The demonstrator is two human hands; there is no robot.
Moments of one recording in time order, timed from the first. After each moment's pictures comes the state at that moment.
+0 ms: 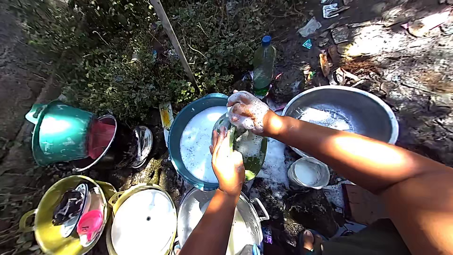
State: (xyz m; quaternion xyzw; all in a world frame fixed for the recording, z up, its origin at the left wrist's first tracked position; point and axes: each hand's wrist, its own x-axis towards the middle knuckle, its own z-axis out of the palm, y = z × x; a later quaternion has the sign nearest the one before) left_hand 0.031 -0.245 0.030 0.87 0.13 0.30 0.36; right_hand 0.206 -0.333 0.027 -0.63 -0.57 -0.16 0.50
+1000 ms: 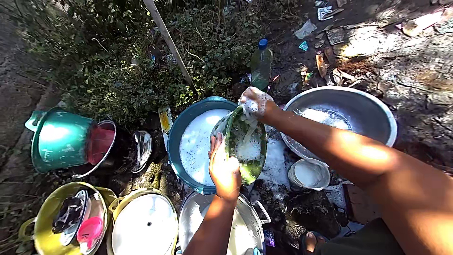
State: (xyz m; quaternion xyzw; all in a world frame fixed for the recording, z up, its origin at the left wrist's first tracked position) left_hand 0.024 -0.237 0.023 0.85 0.12 0.32 0.41; right_hand 0.240 -0.347 0.000 -0.75 -0.37 -0.04 0.54
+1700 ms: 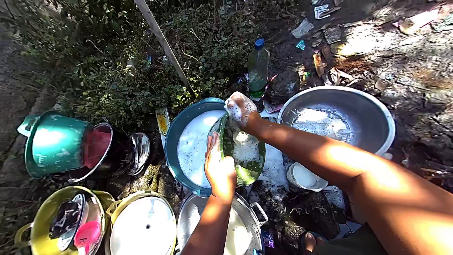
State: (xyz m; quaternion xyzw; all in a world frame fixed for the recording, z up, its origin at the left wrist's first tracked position) left_hand 0.032 -0.236 0.033 0.87 0.17 0.27 0.38; right_hand 0.211 -0.308 0.008 -0.75 -0.36 -0.13 0.54
